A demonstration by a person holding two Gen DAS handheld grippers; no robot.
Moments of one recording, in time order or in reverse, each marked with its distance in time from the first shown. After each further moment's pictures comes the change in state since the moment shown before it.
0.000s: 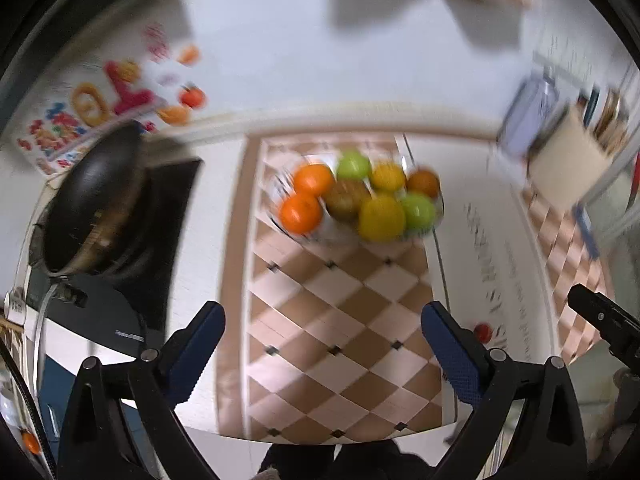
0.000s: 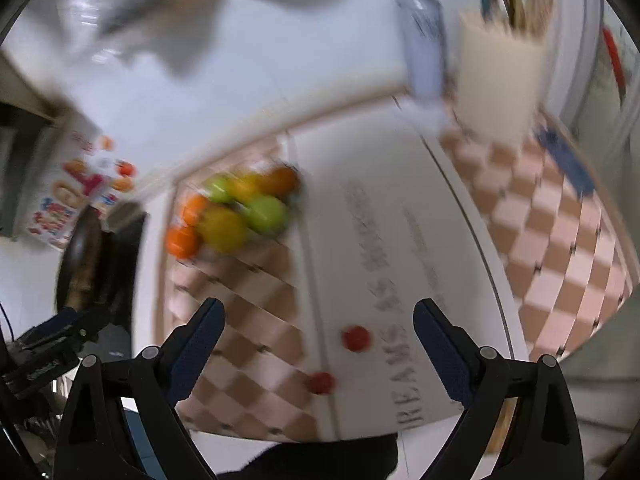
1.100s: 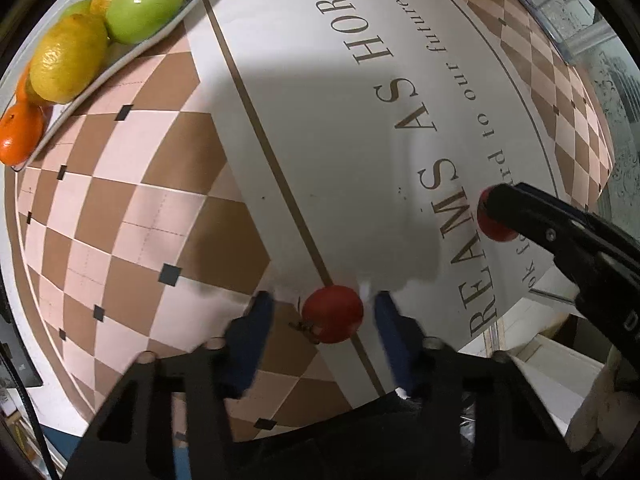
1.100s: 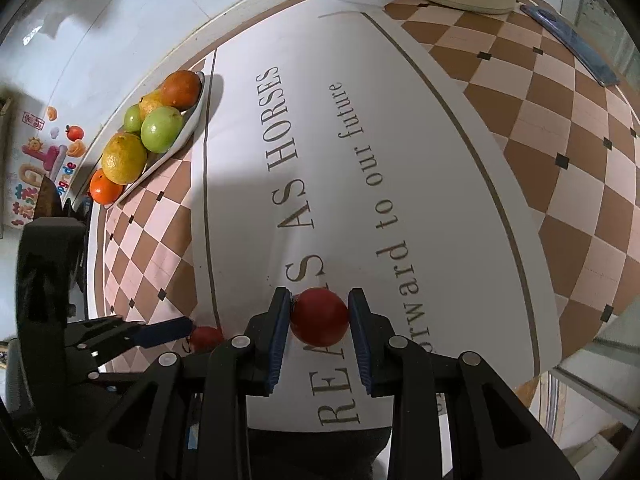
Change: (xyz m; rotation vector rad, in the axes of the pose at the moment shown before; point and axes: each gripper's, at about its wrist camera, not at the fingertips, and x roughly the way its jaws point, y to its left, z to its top) left arm 0.150 -0.183 -0.089 0.361 0.500 -0.204; right arm 0.097 -0.100 -0.058 0.066 0.175 0.031
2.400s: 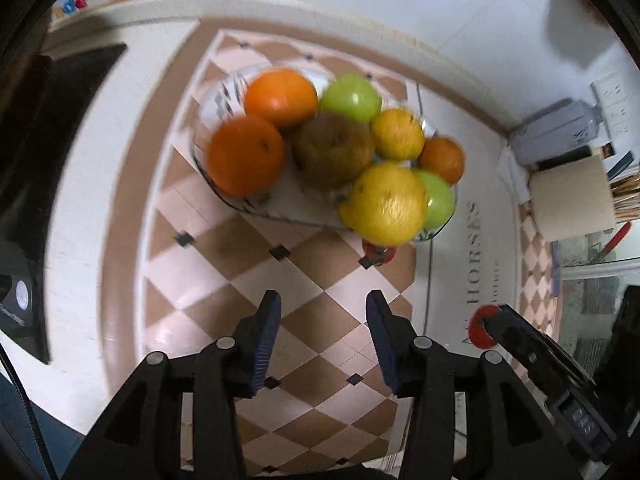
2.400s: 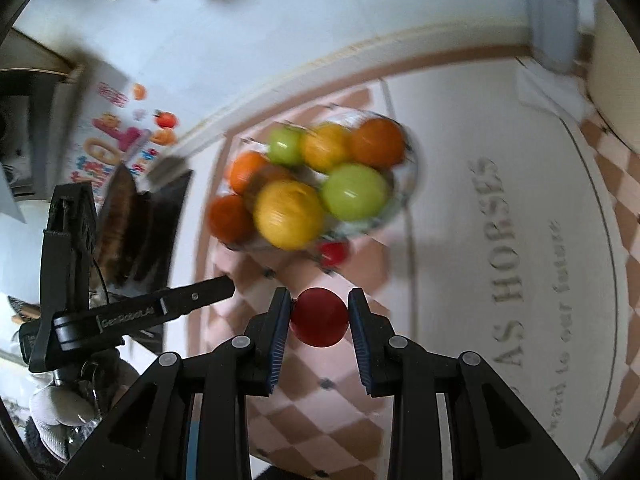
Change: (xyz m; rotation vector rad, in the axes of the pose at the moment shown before) left arm -0.094 0.216 0.024 -0.511 -0.270 -0.189; right arm 0.002 0.163 0.078 -0.200 -0.010 0.169
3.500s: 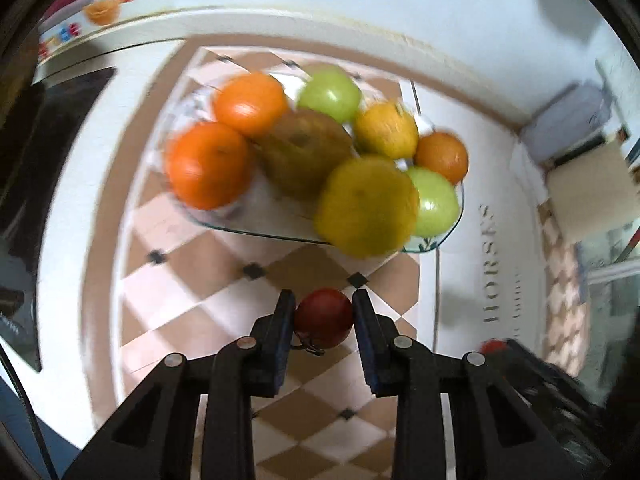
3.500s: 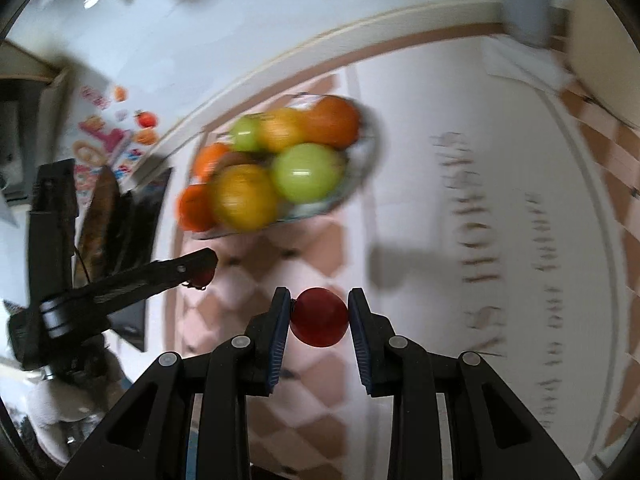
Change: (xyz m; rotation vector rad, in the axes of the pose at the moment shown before) left arm 0.005 -0.017 -0.006 0.013 -0.118 0.065; right arm 0.015 -0.022 -0.007 0.010 0.000 0.024
